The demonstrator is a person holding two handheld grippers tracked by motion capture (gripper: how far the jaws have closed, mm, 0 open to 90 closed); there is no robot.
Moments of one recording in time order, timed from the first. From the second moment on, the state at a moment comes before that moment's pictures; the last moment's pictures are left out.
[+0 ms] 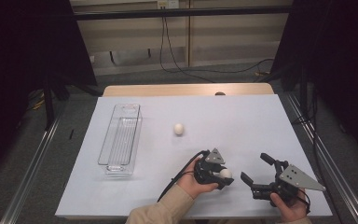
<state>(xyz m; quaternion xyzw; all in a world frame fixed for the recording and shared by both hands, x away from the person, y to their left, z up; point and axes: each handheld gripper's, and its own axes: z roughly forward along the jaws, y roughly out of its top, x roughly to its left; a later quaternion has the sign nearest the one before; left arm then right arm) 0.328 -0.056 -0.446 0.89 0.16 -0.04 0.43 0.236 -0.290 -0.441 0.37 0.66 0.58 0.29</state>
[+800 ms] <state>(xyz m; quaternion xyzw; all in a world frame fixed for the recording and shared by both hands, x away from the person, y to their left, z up) 0.338 -0.036 -0.436 0.88 0.19 -0.04 0.44 0.235 -0.290 -0.441 0.37 0.66 0.59 0.29</state>
